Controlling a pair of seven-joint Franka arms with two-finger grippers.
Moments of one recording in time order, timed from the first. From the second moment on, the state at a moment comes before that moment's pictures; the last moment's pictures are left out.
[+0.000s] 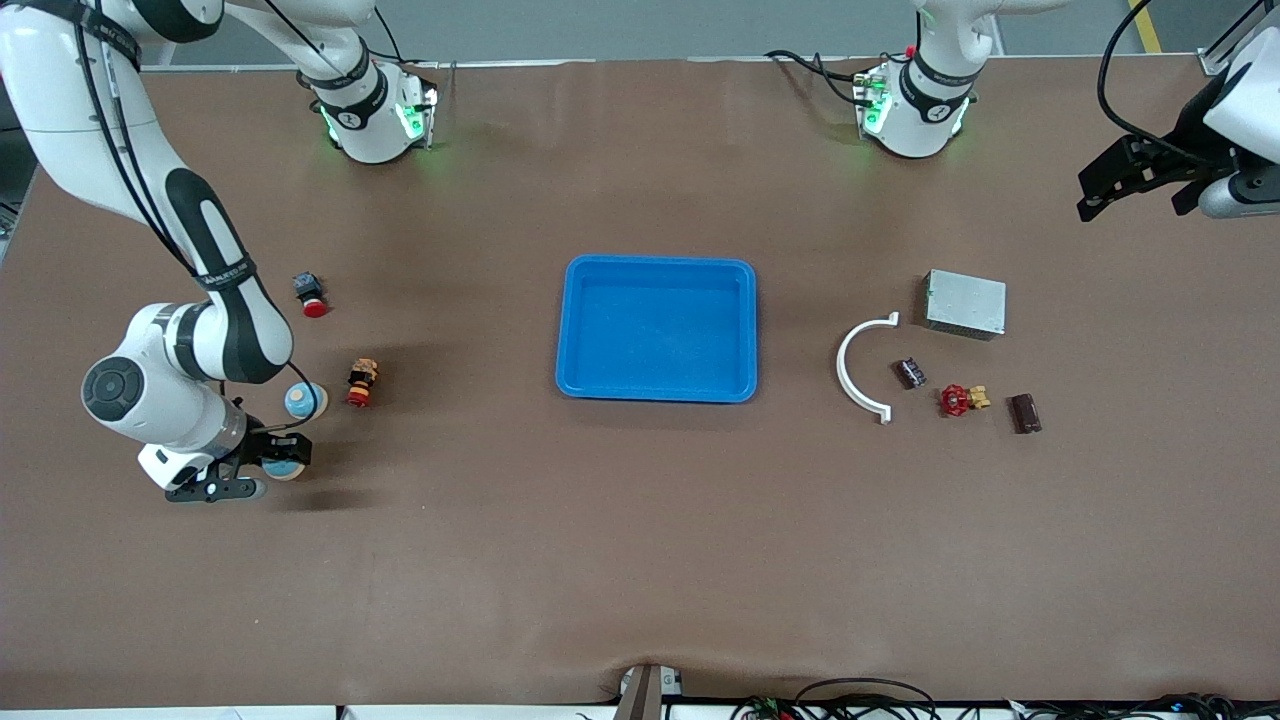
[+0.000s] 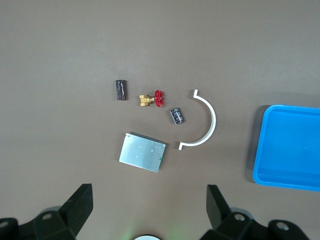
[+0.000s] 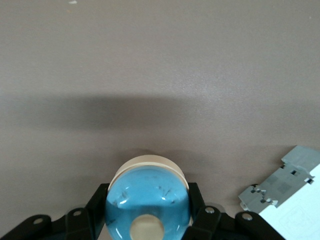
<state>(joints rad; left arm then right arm) 0.00 -0.12 -0.10 -1.62 0.01 1.50 -0.14 -0.16 0.64 0.07 -1.80 -0.06 2.47 -0.11</state>
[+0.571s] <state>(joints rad) 0.00 -0.12 -0.10 -1.59 0.01 1.49 -0.14 -0.16 0.67 0.07 -1.80 -0.07 2.52 -0.11</state>
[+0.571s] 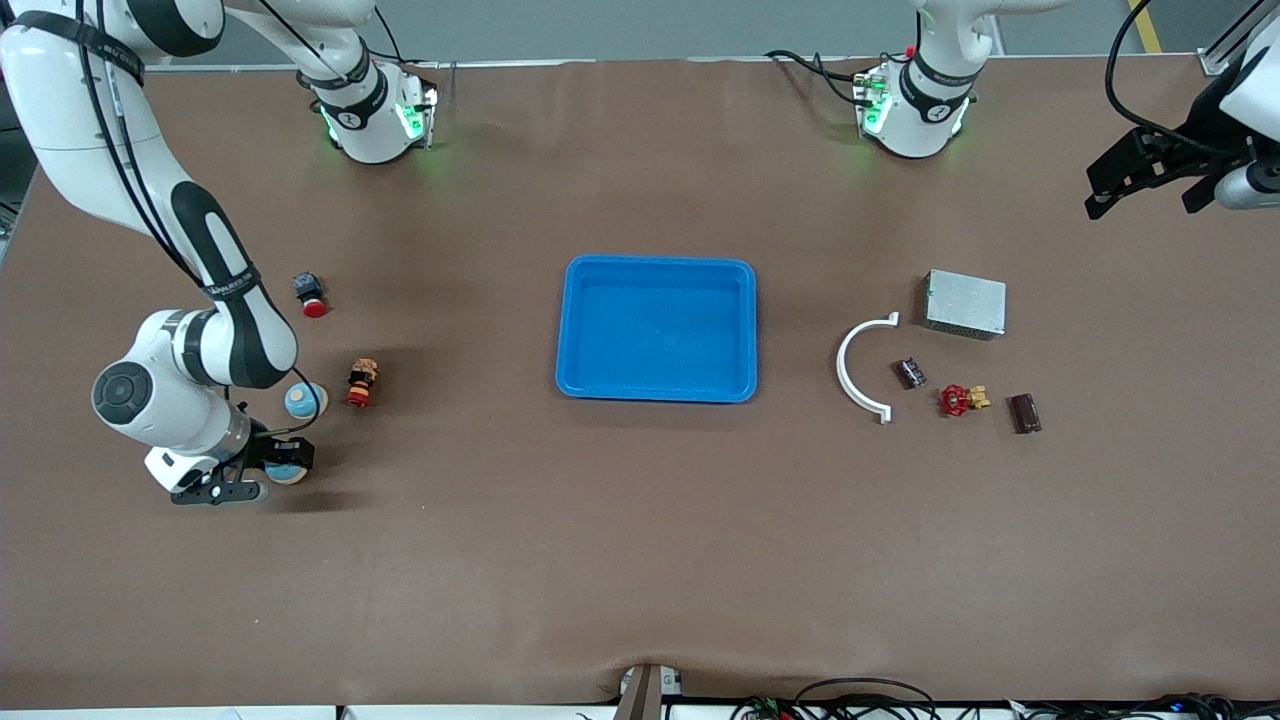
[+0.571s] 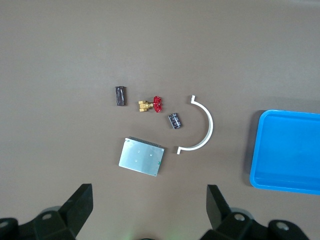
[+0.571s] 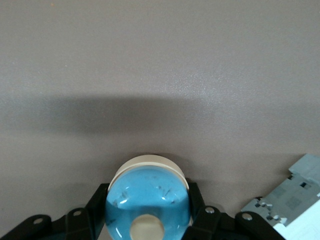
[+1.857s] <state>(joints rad) 0.00 -0.12 -0.10 -1.59 0.01 1.43 -0.14 -0.17 0.69 0.07 -1.79 -0.09 2.56 -0.11</state>
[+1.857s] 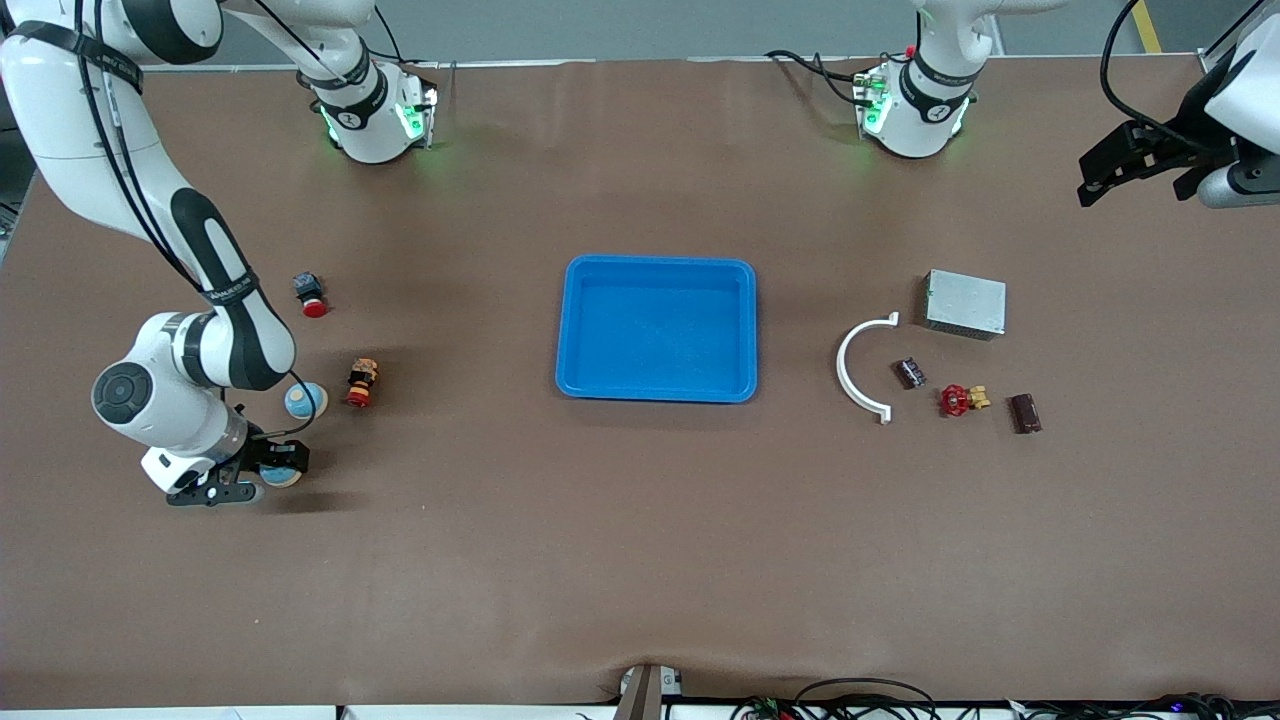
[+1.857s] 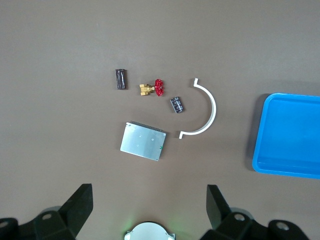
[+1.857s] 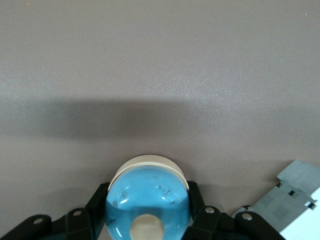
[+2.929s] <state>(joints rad) 0.00 -0.12 -0.10 -1.59 0.01 1.43 -0.14 -0.17 0.69 0.07 -1.78 -0.09 2.55 -0.11</state>
